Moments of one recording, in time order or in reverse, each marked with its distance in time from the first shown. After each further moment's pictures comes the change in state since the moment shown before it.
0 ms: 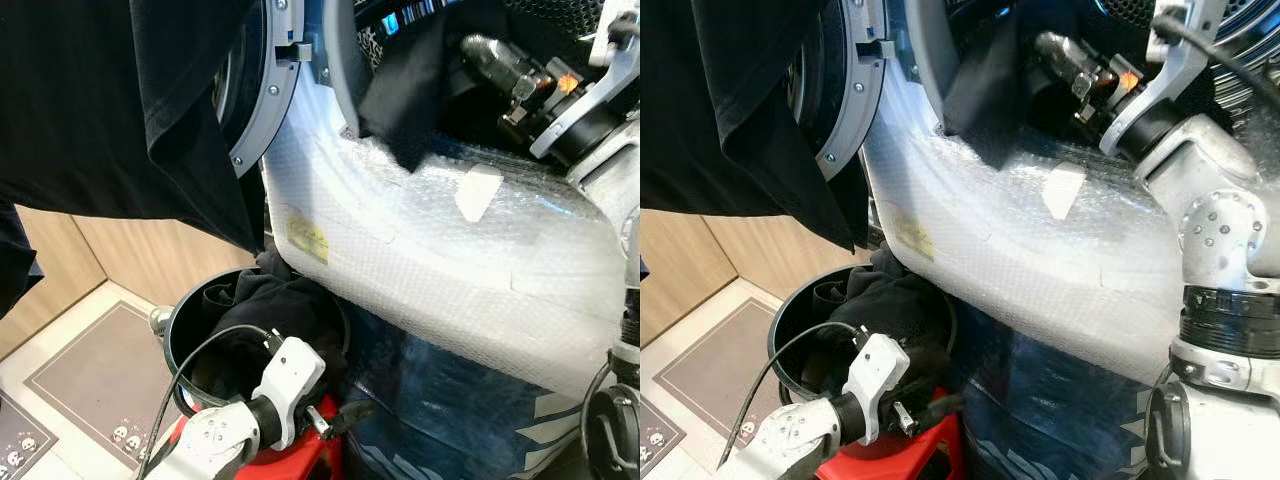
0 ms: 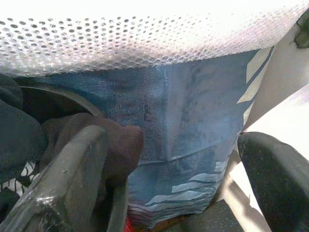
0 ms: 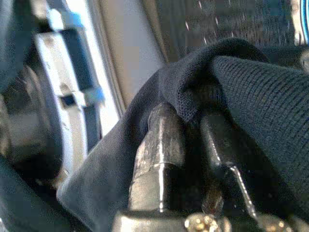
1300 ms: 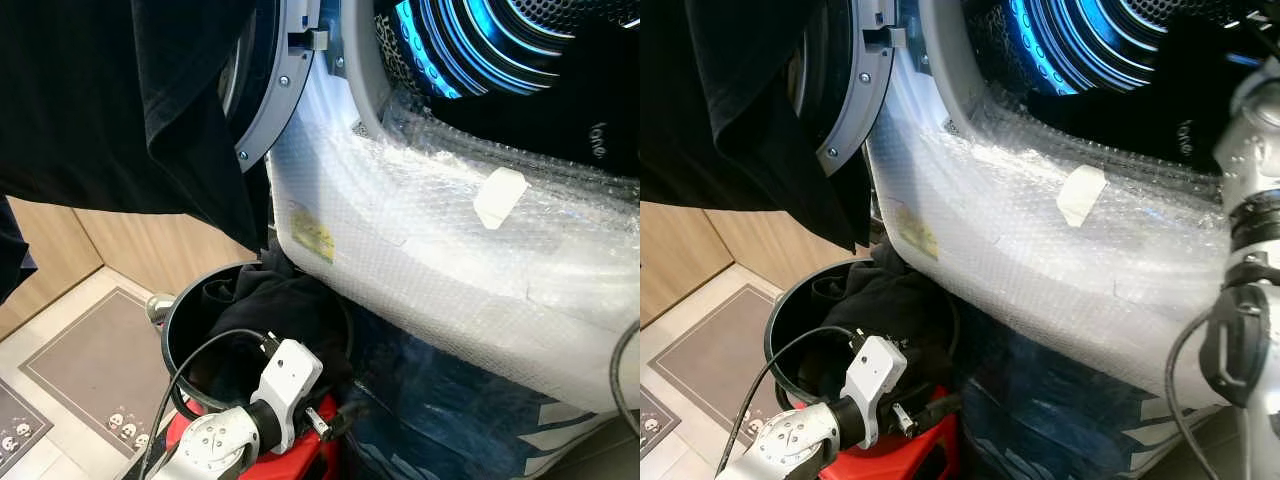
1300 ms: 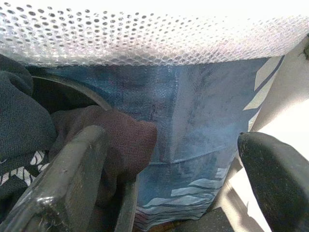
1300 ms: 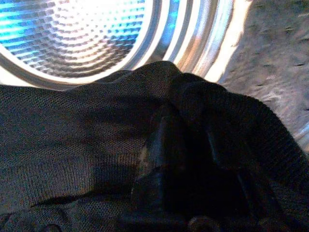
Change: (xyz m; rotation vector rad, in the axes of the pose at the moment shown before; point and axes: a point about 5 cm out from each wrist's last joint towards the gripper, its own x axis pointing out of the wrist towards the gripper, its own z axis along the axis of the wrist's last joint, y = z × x) left arm -0.003 -0.002 0.000 -0.019 -0.013 0.030; right arm -0.052 -0.119 0.054 -0.381 -0.041 -1.355
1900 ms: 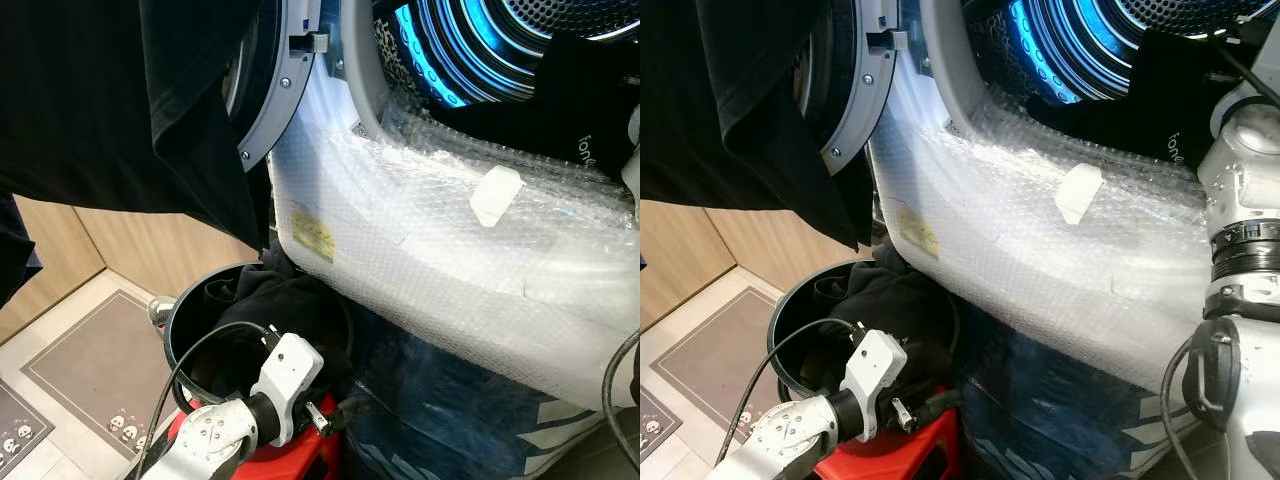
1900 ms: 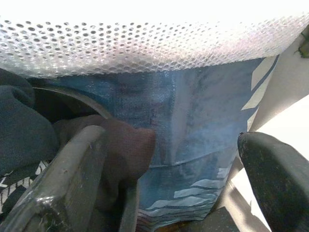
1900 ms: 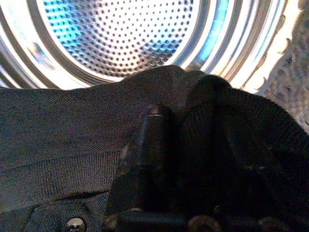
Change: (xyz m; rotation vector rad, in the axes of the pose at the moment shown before) left arm 0.000 0.005 0.005 0.029 -0.002 -0.018; right arm -0.015 0.023 -0.012 -0.006 -0.032 0.208
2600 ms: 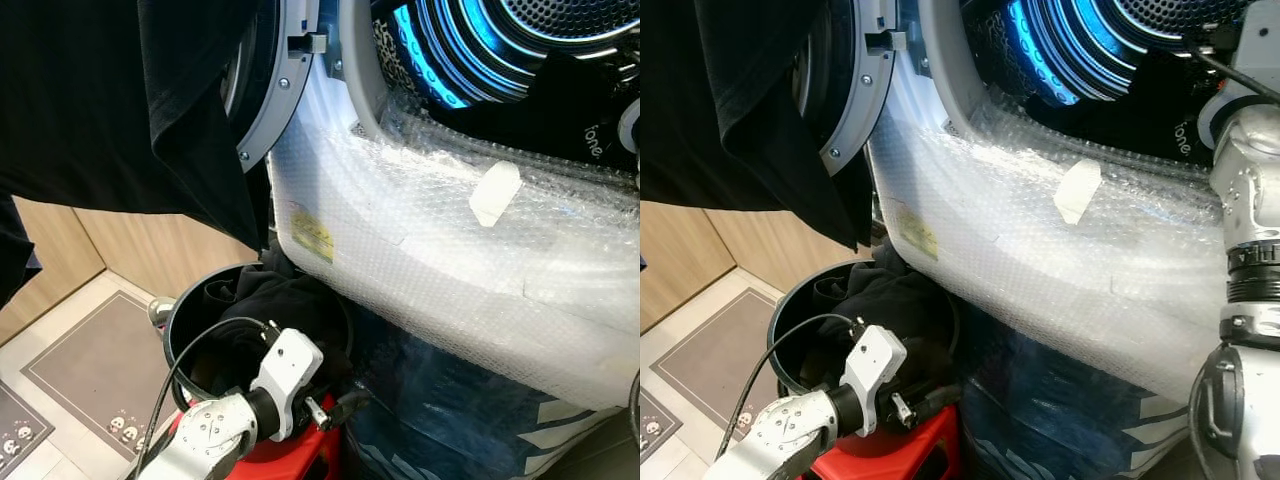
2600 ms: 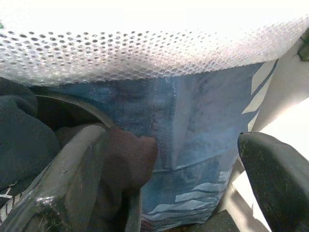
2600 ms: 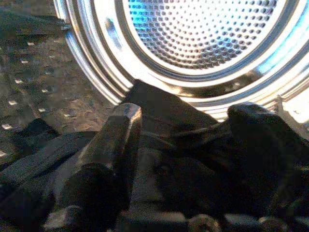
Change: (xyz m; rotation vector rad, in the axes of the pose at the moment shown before) left arm 0.002 0.001 0.005 0.007 -0.013 -0.007; right arm -0.021 0.005 0.010 -0.099 0.038 0.295
